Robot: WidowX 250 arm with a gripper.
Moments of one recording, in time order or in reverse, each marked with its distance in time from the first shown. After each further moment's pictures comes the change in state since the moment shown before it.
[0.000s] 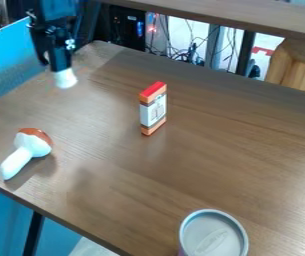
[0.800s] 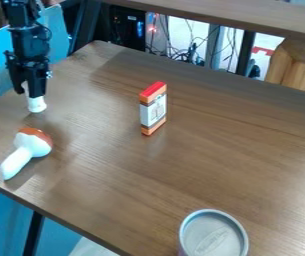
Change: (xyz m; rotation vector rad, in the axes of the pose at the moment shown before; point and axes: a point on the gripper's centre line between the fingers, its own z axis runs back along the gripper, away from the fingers) arm -0.009 0.110 -0.079 -0.033 0.129 0.296
